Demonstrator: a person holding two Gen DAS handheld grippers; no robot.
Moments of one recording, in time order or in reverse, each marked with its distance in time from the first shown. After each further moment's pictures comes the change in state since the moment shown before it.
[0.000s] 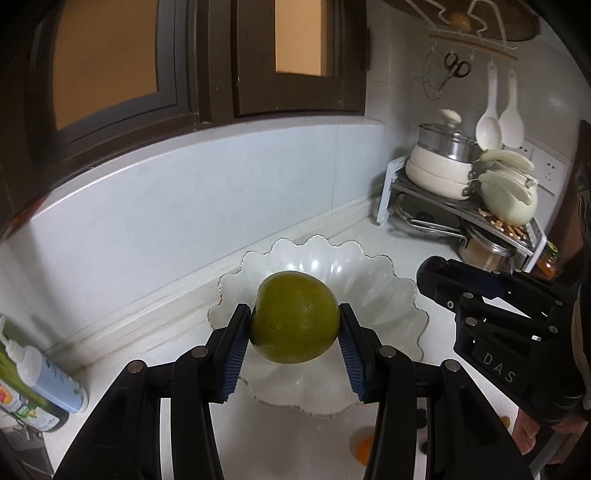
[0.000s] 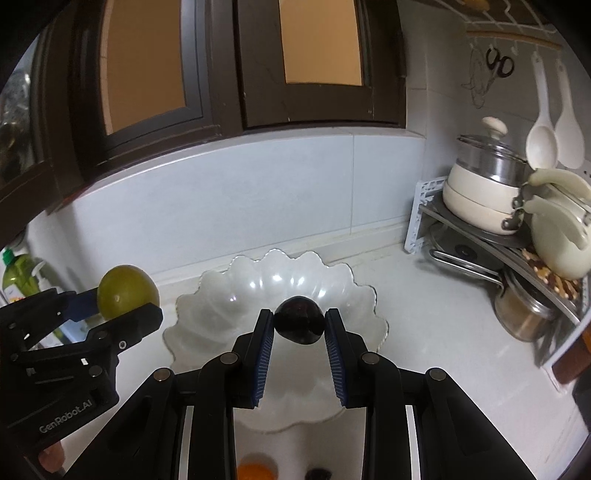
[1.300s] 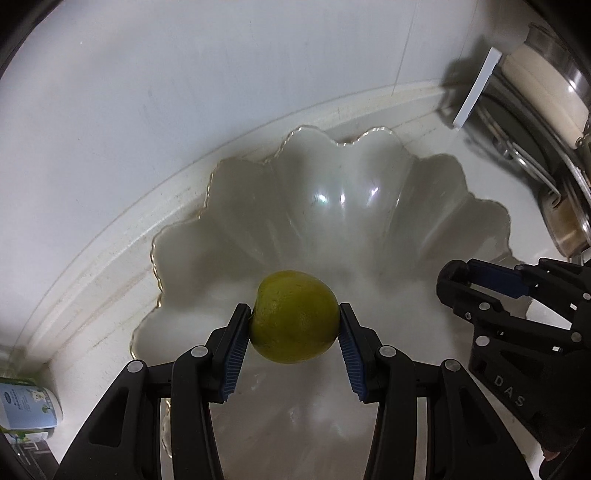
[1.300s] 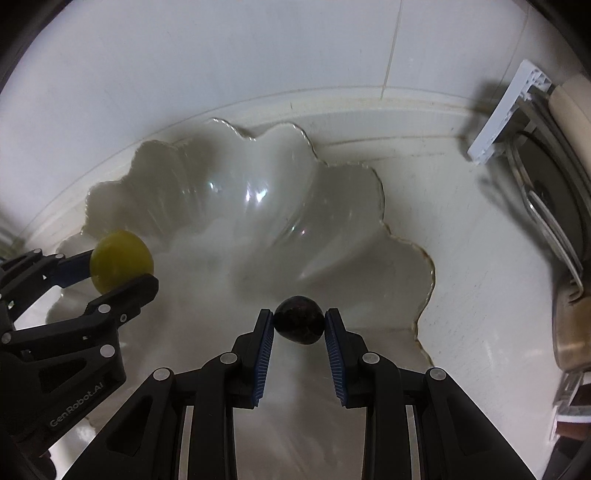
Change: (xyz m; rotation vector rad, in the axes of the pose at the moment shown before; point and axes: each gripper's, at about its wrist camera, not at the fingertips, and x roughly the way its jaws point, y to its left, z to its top) left arm 0.202 0.007 0.011 -0.050 0.520 0.053; right arm 0.205 -0.031 0.010 -0.076 0.603 0.034
